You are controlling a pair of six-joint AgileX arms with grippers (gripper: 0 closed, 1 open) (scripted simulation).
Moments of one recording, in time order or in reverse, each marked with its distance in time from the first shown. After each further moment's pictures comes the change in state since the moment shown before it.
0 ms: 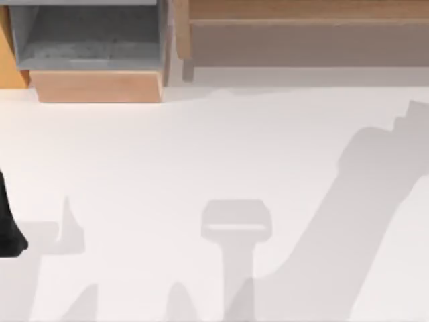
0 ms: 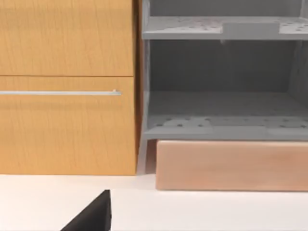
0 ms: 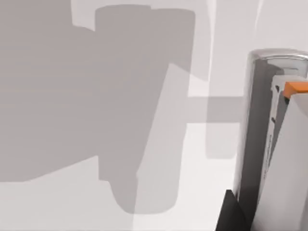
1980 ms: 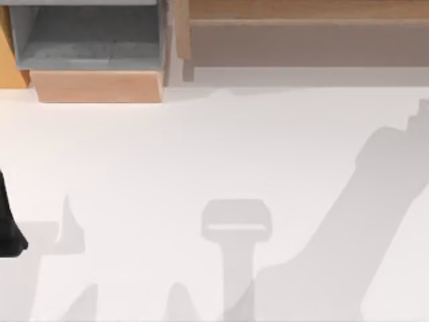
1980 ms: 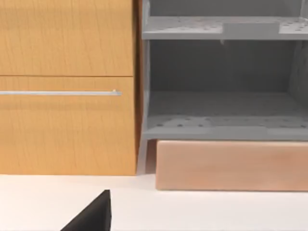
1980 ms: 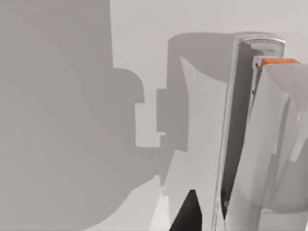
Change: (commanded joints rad) left arm 0.000 0.000 0.000 0.000 0.000 0.000; right arm 0.011 0.030 -0.057 0.164 -0.032 -0.006
